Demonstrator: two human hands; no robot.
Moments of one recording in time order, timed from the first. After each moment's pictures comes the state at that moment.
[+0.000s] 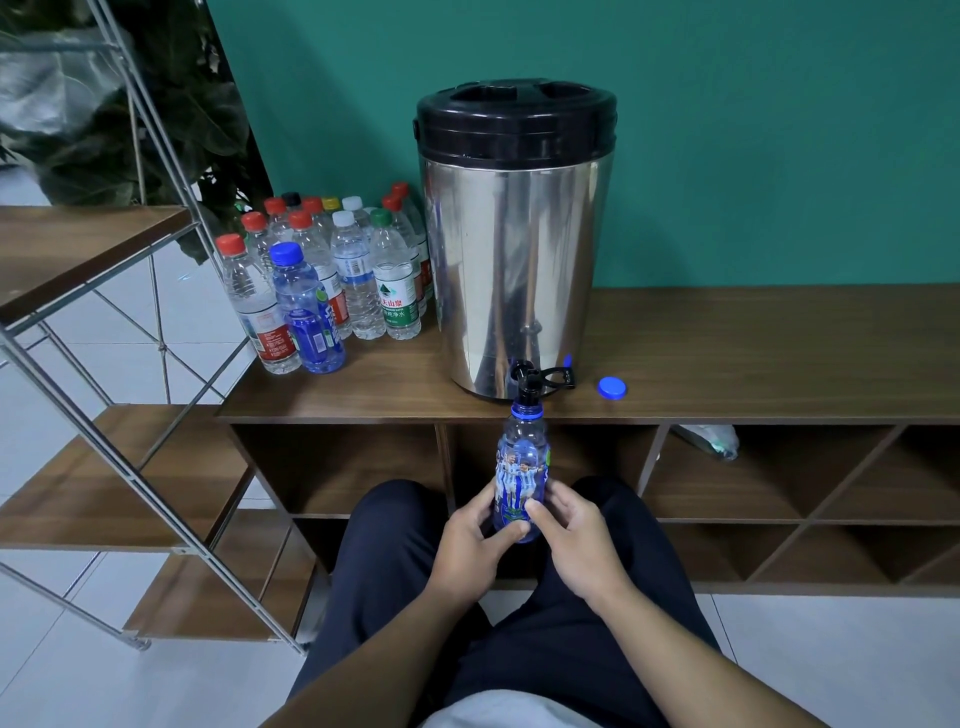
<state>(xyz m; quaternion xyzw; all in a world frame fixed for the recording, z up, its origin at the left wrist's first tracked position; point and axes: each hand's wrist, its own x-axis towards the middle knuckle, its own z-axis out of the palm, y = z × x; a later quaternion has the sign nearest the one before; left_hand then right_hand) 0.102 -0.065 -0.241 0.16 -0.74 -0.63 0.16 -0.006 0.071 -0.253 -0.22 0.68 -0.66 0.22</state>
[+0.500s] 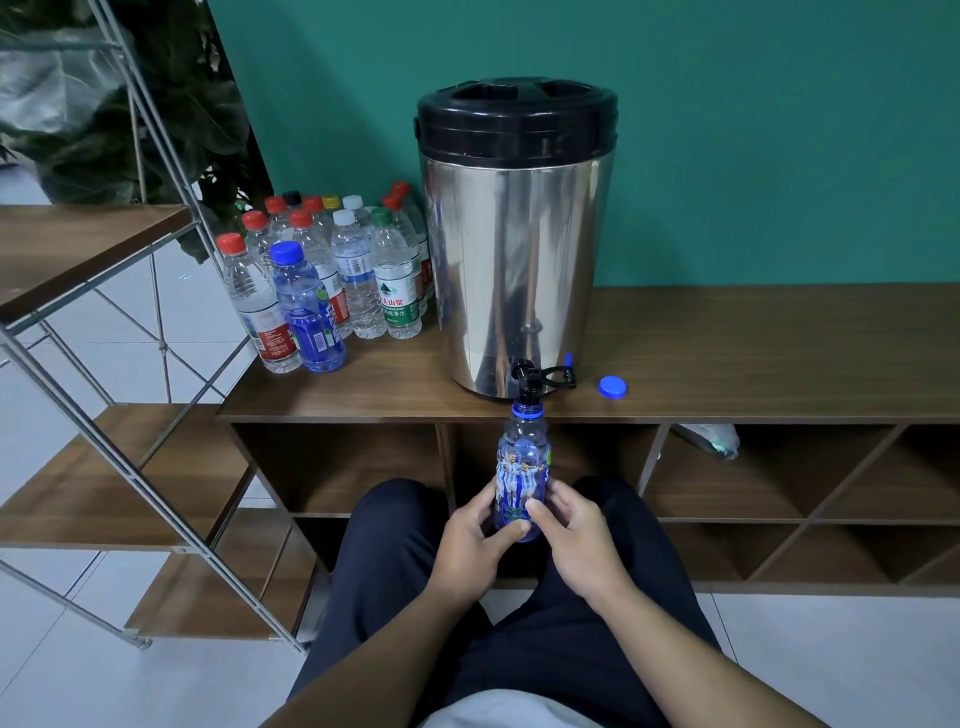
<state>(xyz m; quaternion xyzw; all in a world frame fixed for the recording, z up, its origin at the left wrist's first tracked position) 0.102 -0.065 -0.241 0.15 -0.74 -0.64 0.16 -0.007 0.070 -0.255 -0.22 0.68 -0.66 0.21</state>
